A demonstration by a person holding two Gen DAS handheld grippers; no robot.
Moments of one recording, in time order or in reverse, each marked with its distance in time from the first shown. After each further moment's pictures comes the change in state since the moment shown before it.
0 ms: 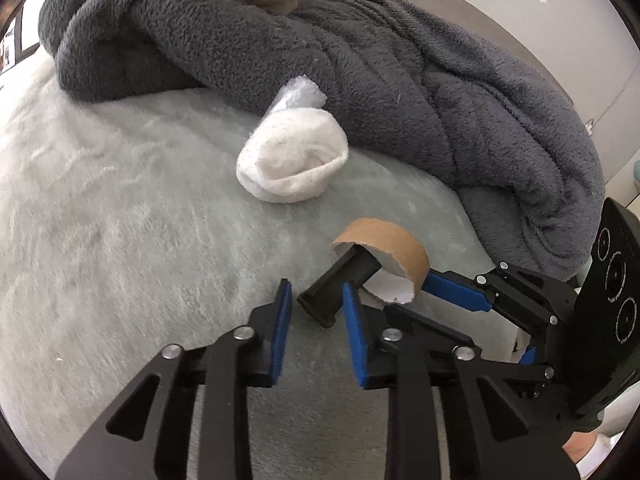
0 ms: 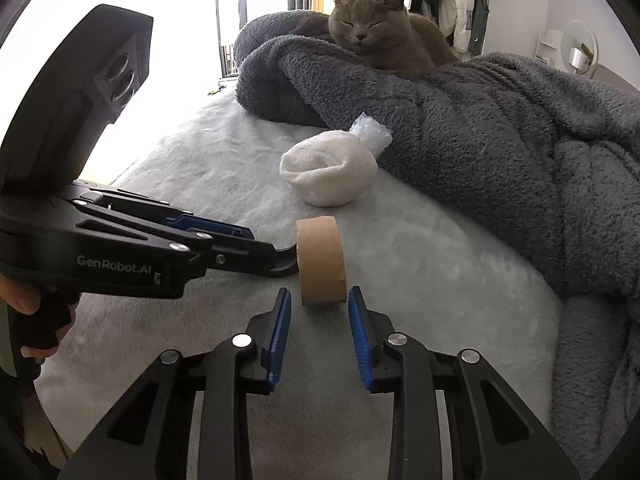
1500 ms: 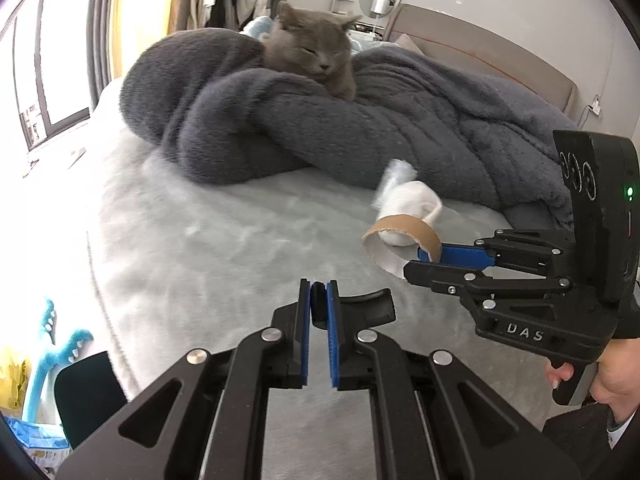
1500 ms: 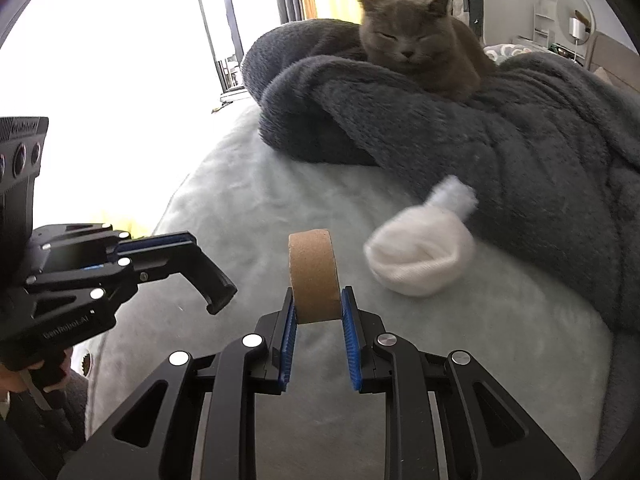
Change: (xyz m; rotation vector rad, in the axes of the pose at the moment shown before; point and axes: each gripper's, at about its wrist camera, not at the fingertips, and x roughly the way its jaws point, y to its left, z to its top) left arm -0.100 0.080 -0.002 0.154 -0.180 0.168; right arm 0.039 0.047 0.078 0.121 0.007 0.082
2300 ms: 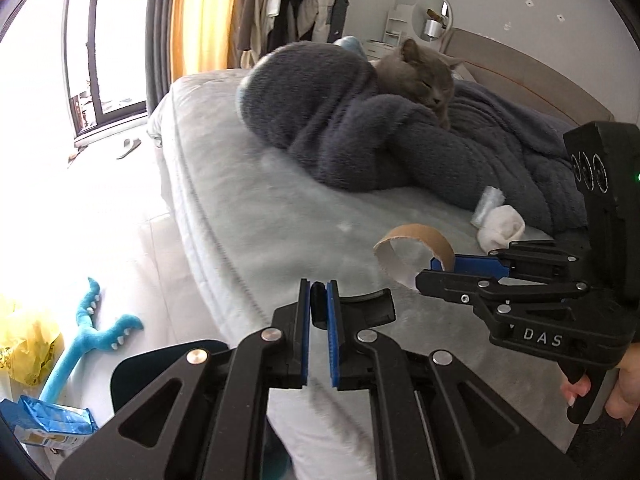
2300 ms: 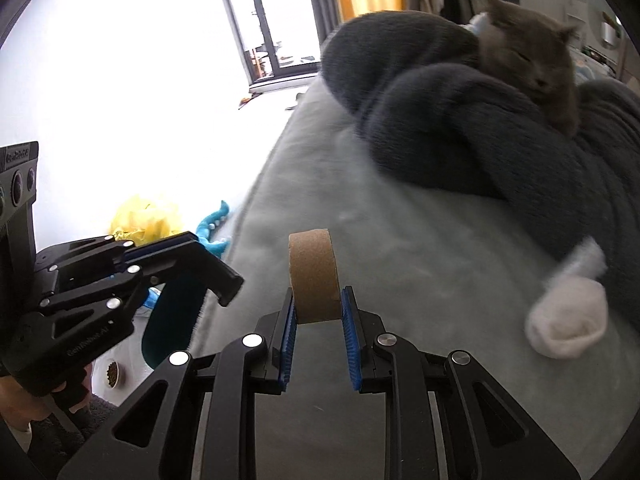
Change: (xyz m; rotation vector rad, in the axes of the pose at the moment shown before) left arm -0.048 0.100 -0.019 -0.091 -0.062 0.144; right arm 0.054 0.100 0.048 -0.029 0.036 0.088
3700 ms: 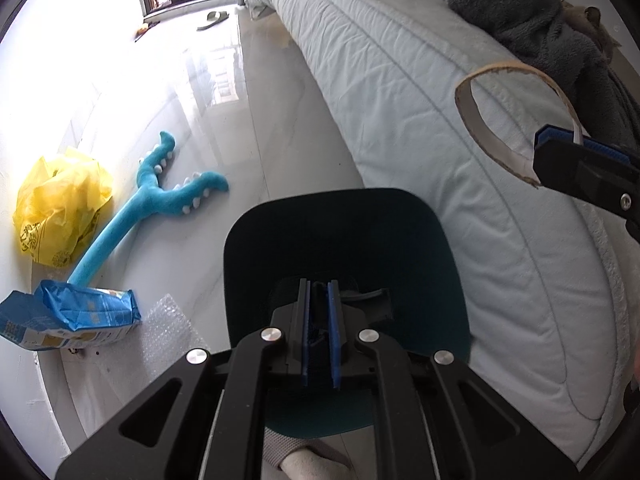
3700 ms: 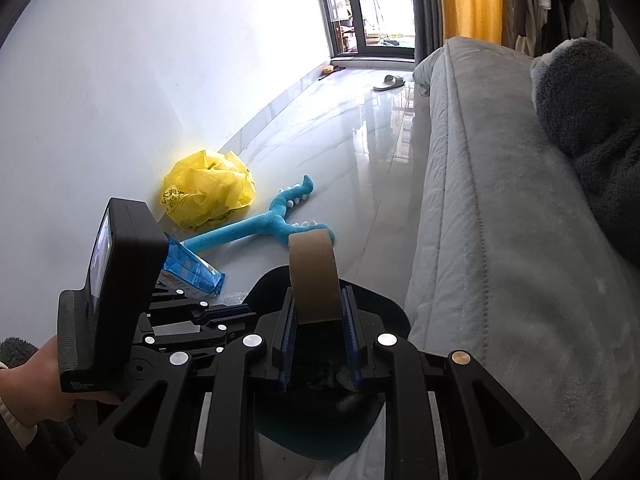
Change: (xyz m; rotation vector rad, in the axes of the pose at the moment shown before) left arm 0.022 0.181 -0.115 -0.236 0.377 0.180; right arm 0.094 0.164 0.025 -0.188 0.084 0.164
